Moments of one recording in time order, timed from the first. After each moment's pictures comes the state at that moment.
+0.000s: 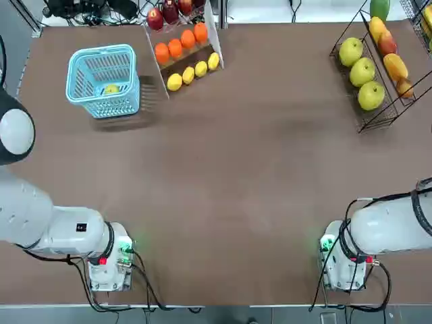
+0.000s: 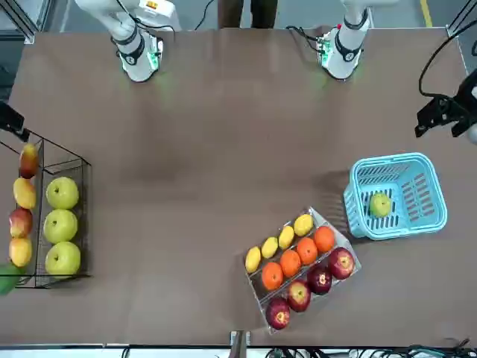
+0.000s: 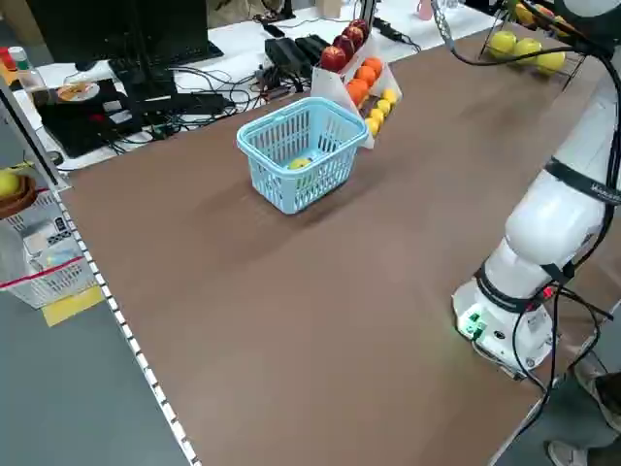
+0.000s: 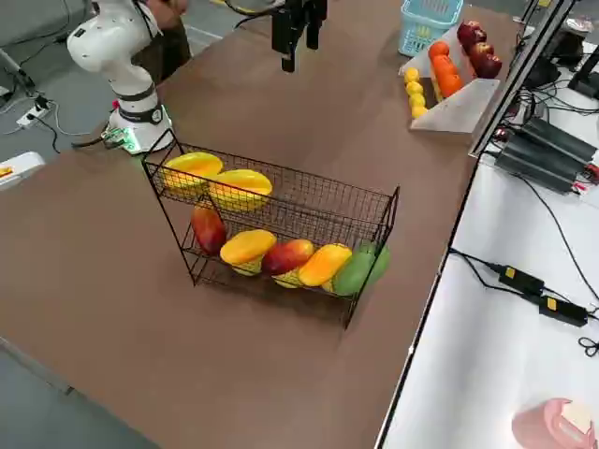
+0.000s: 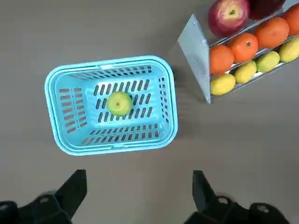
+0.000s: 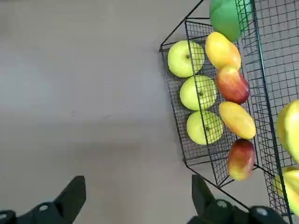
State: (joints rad) left arm -0.03 0.07 -0.02 -1.39 0.00 1.47 -0.03; right arm 0.05 0.04 -0.18 -1.44 0.01 1.53 -0.12
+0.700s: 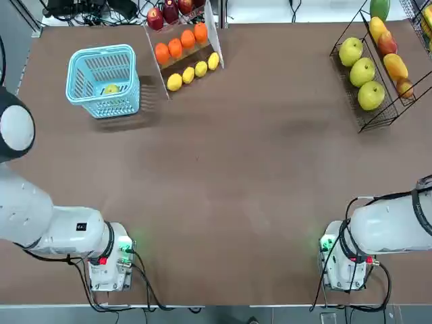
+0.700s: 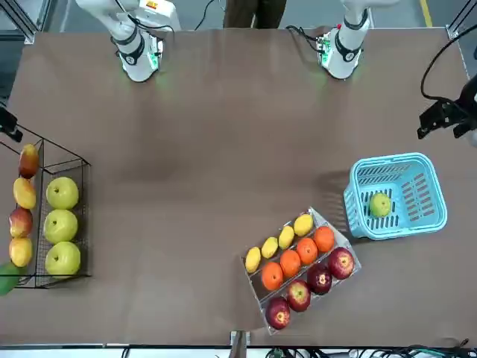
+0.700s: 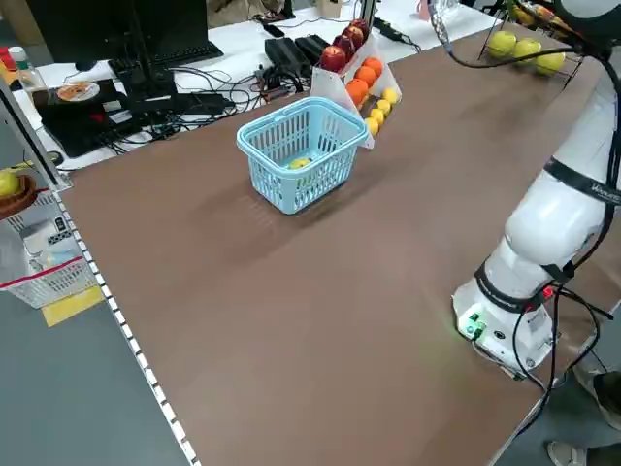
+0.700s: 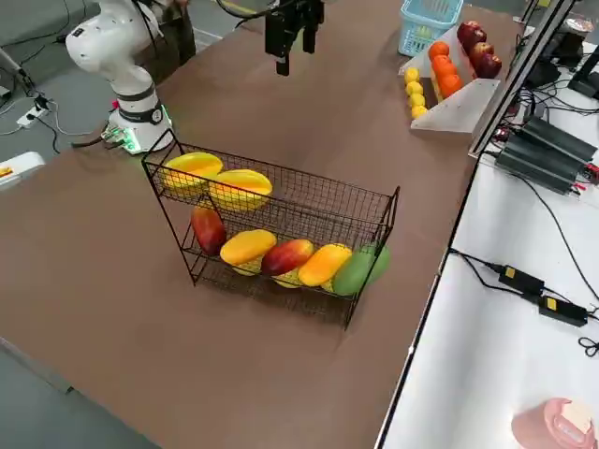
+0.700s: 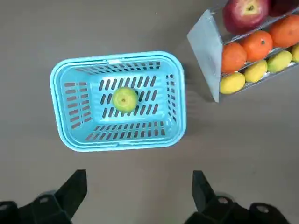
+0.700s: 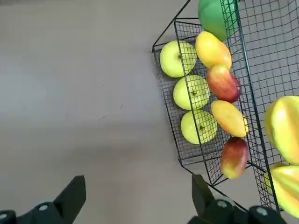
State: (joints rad) left arm 0.01 0.10 -0.01 -1.40 0.00 1.48 -0.03; right arm 0.01 0.04 -0.16 -1.44 0.00 1.54 -0.12
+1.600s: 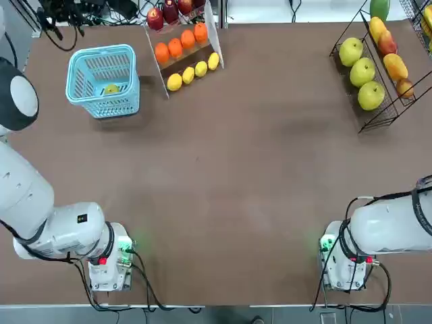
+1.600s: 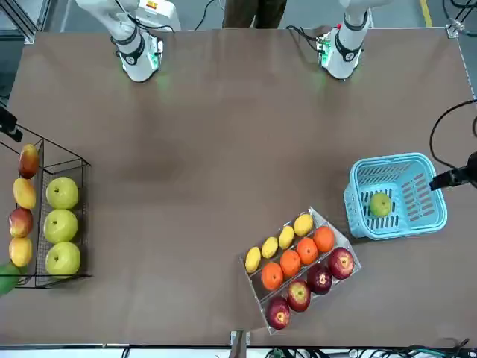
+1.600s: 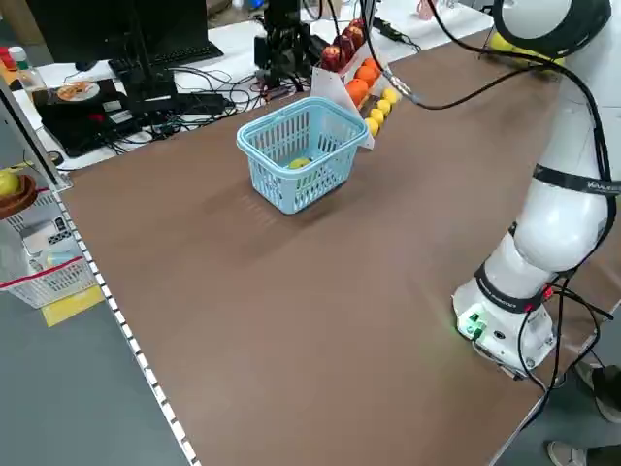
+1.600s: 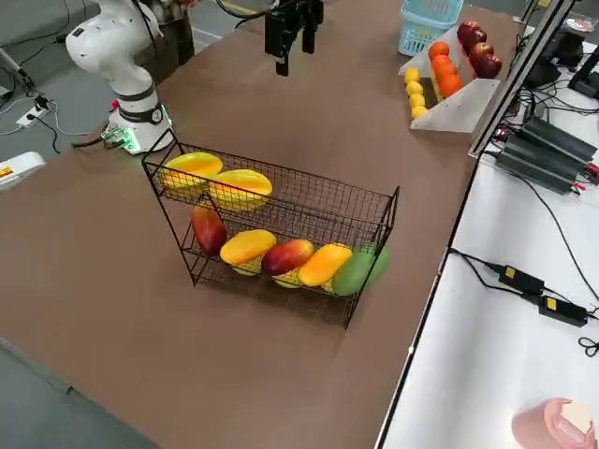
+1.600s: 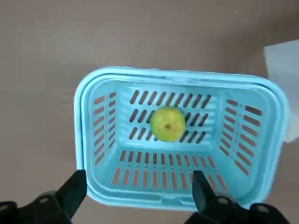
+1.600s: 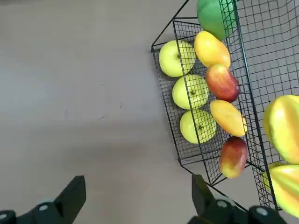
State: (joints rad) left arm 0.20 0.29 0.00 -1.57 0.00 1.79 0.03; right arm 0.01 0.04 -0.16 -1.44 0.00 1.54 -0.12
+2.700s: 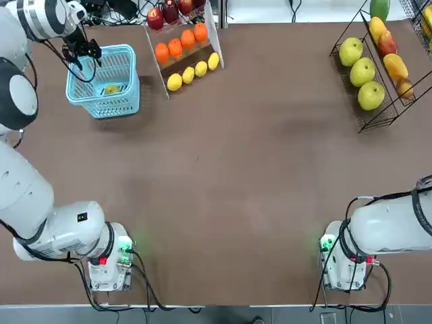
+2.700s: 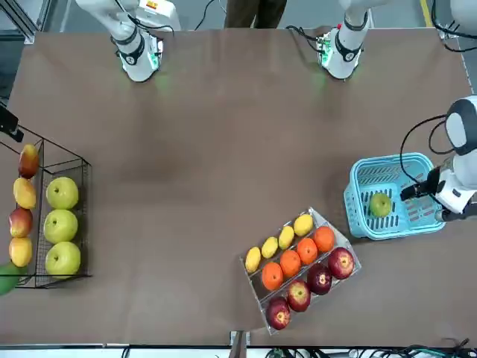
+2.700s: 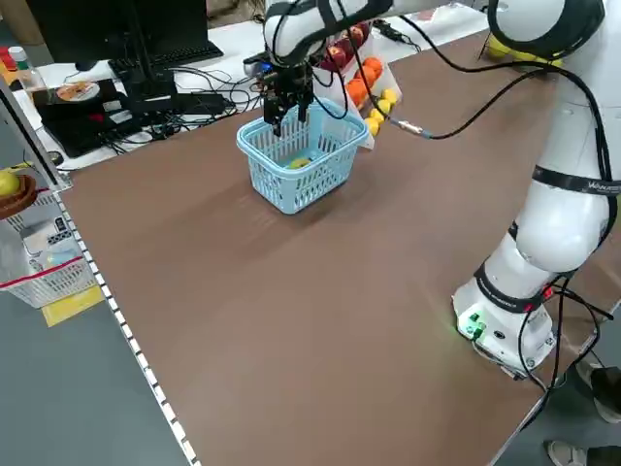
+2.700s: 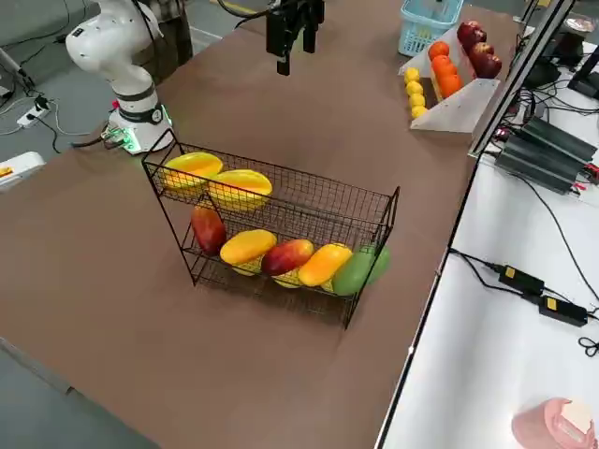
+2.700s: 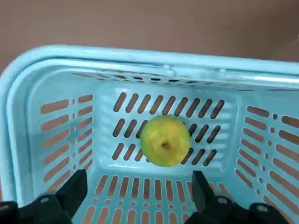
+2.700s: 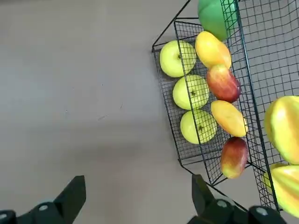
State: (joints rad) left arm 0.22 0.30 -0.05 -1.86 0.00 2.13 0.00; right arm 0.00 0.04 -0.15 -1.44 0.00 1.54 -0.12
